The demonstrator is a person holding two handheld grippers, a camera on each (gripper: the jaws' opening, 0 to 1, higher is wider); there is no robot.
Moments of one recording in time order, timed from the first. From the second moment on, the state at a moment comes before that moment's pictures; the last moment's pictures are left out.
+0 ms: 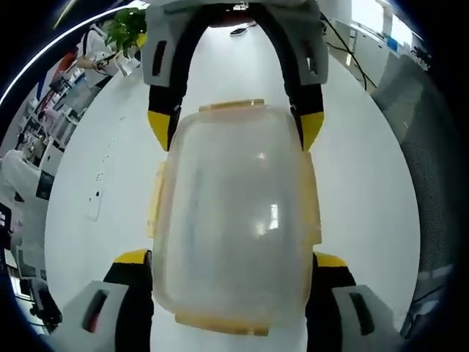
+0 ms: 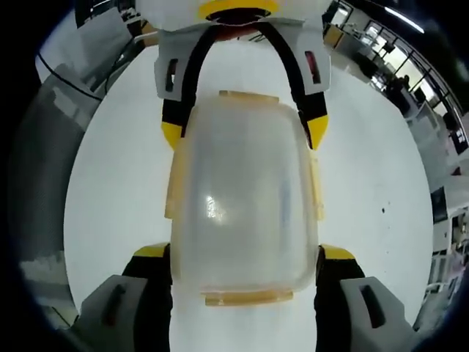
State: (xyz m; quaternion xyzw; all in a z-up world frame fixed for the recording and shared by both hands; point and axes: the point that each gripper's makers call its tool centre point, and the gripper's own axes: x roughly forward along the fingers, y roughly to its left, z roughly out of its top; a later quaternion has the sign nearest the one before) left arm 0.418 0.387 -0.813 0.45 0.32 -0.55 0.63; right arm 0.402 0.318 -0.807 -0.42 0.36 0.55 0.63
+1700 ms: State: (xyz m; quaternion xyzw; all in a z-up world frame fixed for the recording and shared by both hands) left arm 0.404 0.437 -0.764 0.03 0.24 -0.35 0.91; right arm 0.381 0.312 -0.767 -0.03 0.22 0.42 0.88
